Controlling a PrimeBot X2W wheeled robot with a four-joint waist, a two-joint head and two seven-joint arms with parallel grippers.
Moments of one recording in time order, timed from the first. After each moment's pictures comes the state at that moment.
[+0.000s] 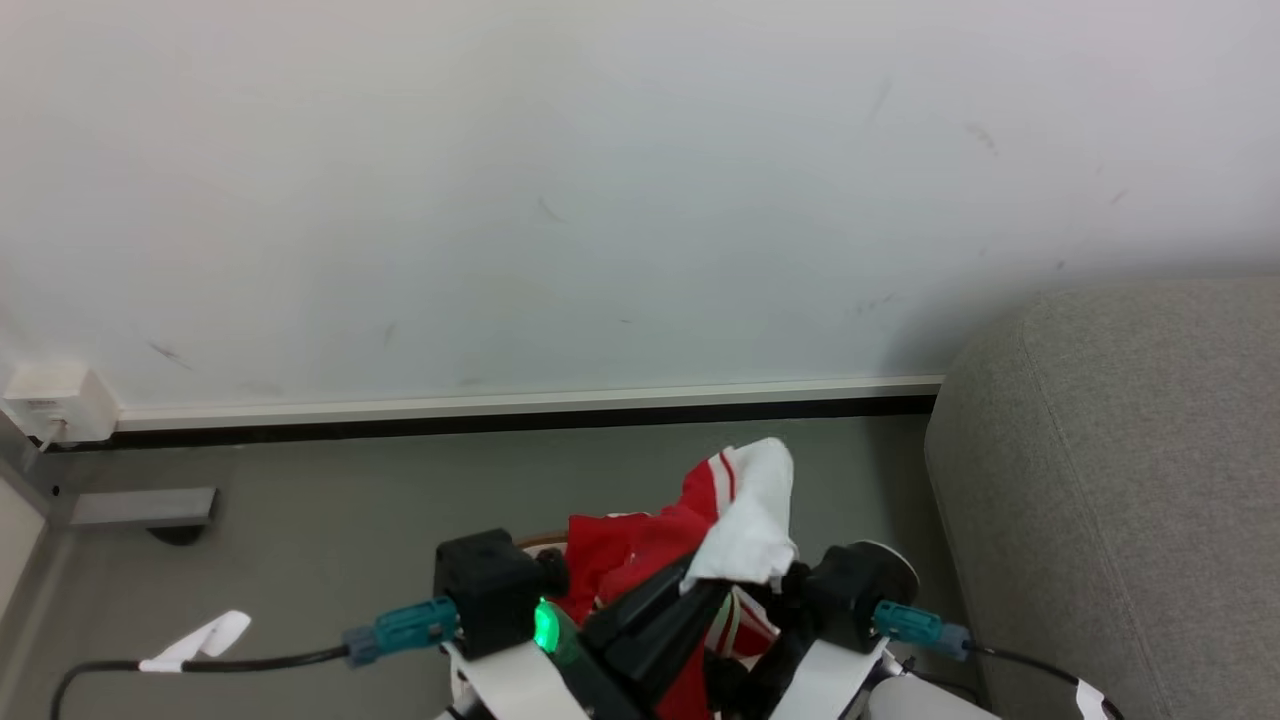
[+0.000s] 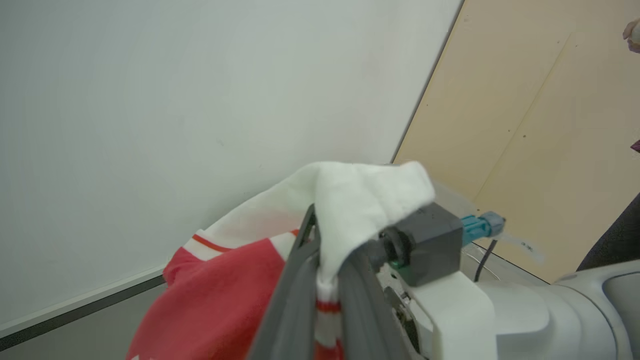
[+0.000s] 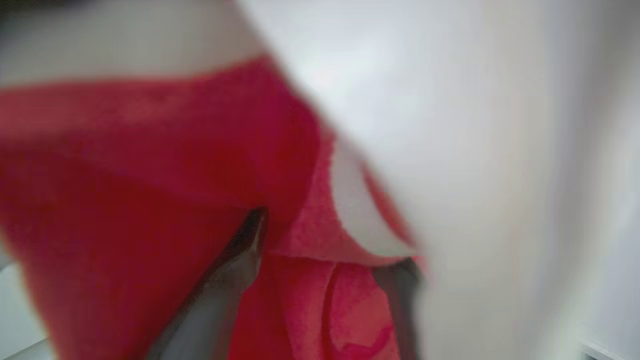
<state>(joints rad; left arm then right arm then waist) -0.22 0.27 -0.60 -0.29 -0.65 -0.12 0.11 -0.56 -0.15 1.05 0.36 0.74 0.13 -0.26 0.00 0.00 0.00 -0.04</state>
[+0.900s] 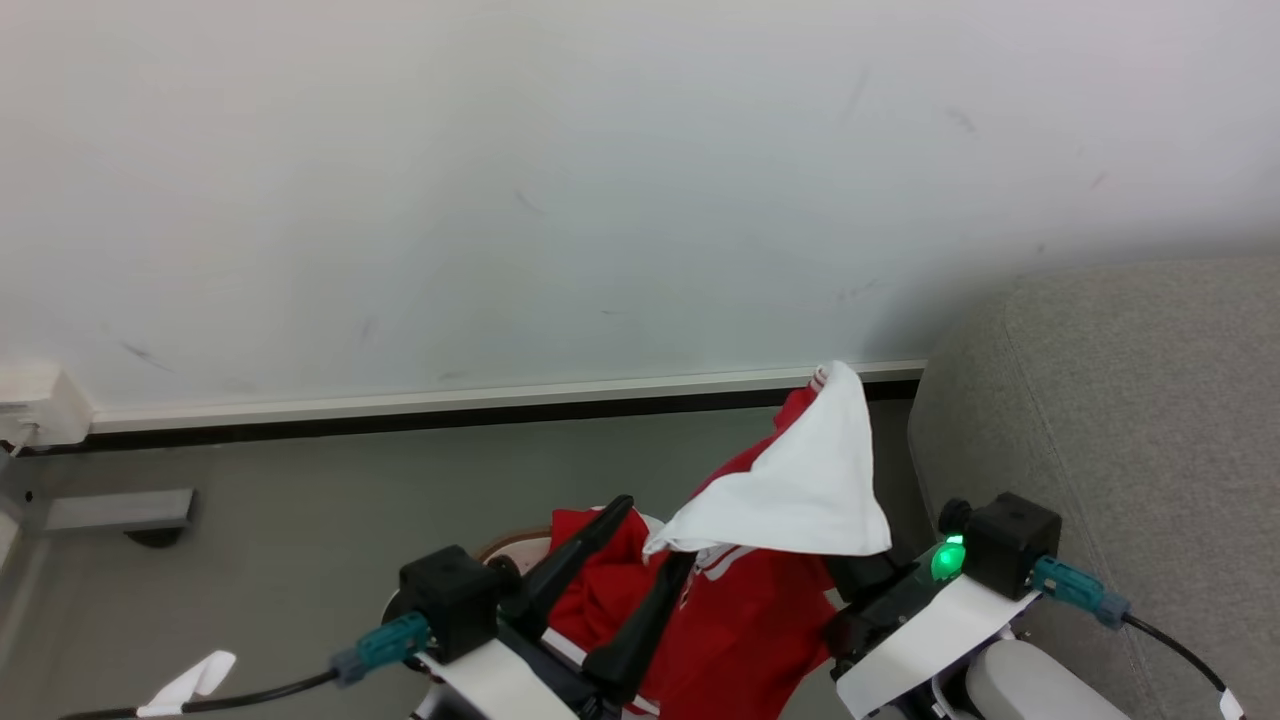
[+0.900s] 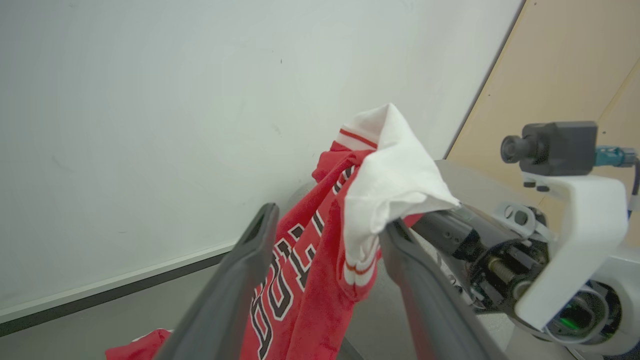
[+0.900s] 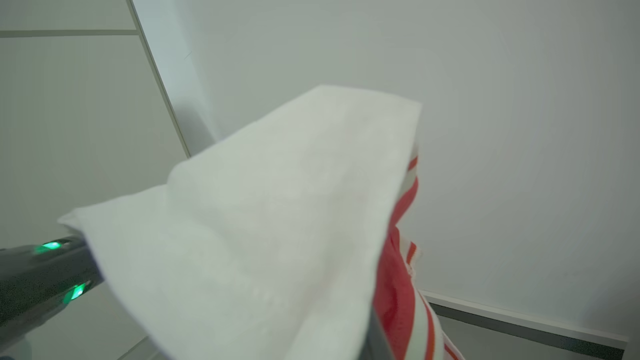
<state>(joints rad) -0.22 0.28 -0.60 -0.09 -0.58 -0.07 -0.06 -0.45 -0.19 0.74 0.29 0.75 0.13 -0.26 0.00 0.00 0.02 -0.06</state>
